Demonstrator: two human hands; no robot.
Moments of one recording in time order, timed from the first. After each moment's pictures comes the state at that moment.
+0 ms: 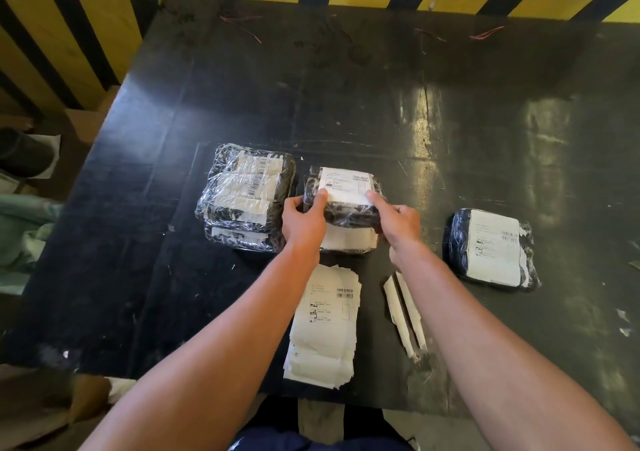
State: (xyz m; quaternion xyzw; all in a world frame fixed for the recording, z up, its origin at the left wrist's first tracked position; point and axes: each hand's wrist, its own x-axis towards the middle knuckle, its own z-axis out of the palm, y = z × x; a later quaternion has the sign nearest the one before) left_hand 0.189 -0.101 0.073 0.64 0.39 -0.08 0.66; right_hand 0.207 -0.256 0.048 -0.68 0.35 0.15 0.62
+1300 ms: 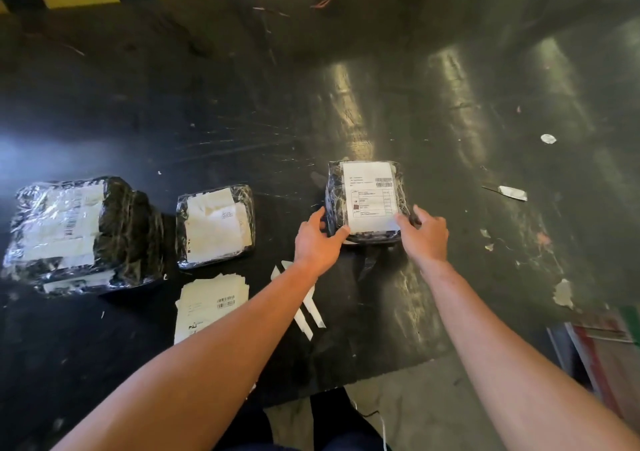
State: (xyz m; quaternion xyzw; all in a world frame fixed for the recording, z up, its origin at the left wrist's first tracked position) left_hand 0.158 -0.338 0.011 0.82 0.10 -0.29 0.48; right_hand 0.109 -0.534 0.019 -0.80 0.42 0.06 0.42
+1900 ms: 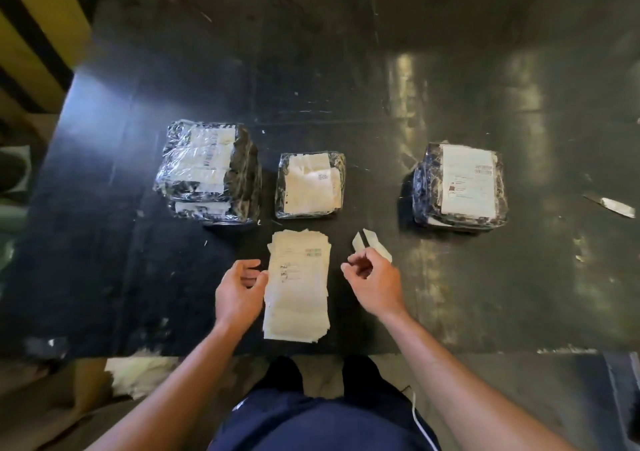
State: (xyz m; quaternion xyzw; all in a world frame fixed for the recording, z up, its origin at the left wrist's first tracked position) left_hand 0.019 -0.055 0.024 0.84 0.31 -0.14 0.42; right_hand 0.026 -0.305 0.010 -0.85 0.17 0.14 0.48
